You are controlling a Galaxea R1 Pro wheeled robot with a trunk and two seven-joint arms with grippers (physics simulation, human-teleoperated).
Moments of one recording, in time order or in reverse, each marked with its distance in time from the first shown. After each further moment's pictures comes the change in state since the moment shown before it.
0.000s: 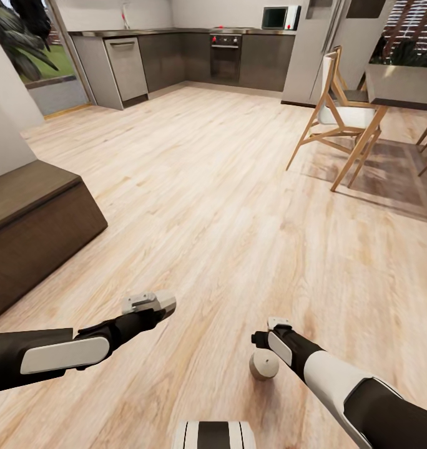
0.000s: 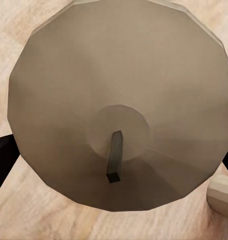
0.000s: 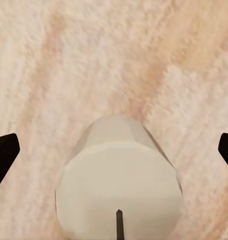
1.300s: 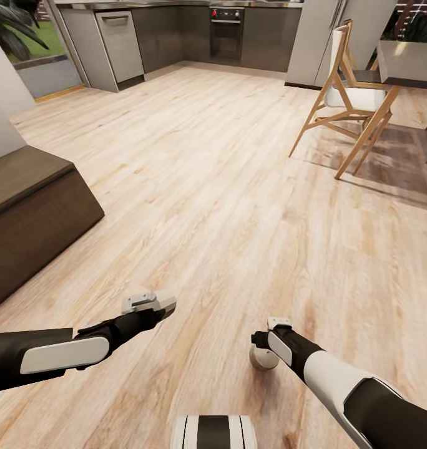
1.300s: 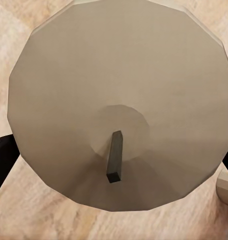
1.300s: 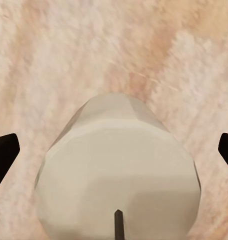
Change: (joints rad) left arm 0.000 0.000 0.000 0.000 0.000 0.000 0.000; right arm 0.000 0.001 0.000 0.000 0.000 0.000 0.000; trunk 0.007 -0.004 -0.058
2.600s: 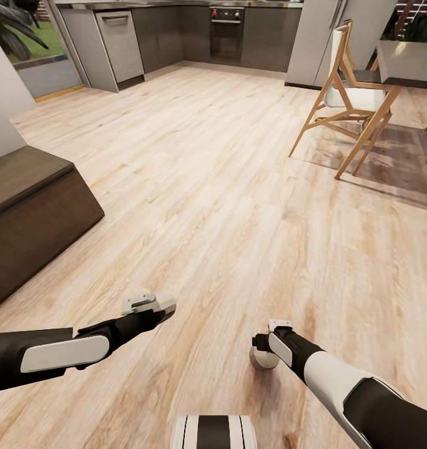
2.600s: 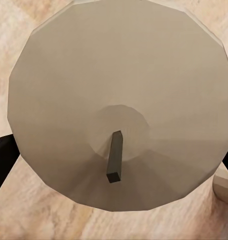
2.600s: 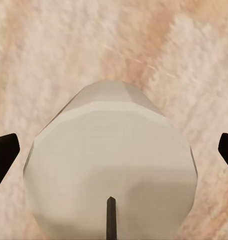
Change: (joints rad) left arm 0.000 0.000 0.002 0.000 0.040 0.000 -0.004; right arm 0.000 0.001 0.001 0.015 -0.003 0.020 0.002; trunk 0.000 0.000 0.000
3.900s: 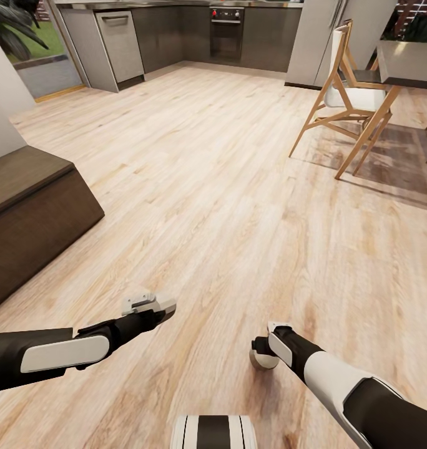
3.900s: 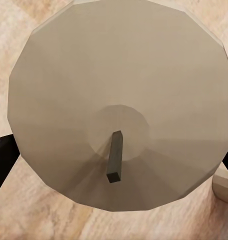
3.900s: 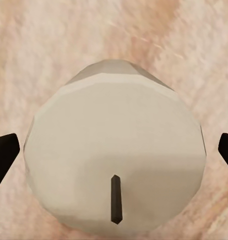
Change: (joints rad) left arm 0.000 0.000 0.000 -0.001 0.002 0.000 -0.001; right arm 0.000 0.000 0.000 0.000 0.000 0.059 0.011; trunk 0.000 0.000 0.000
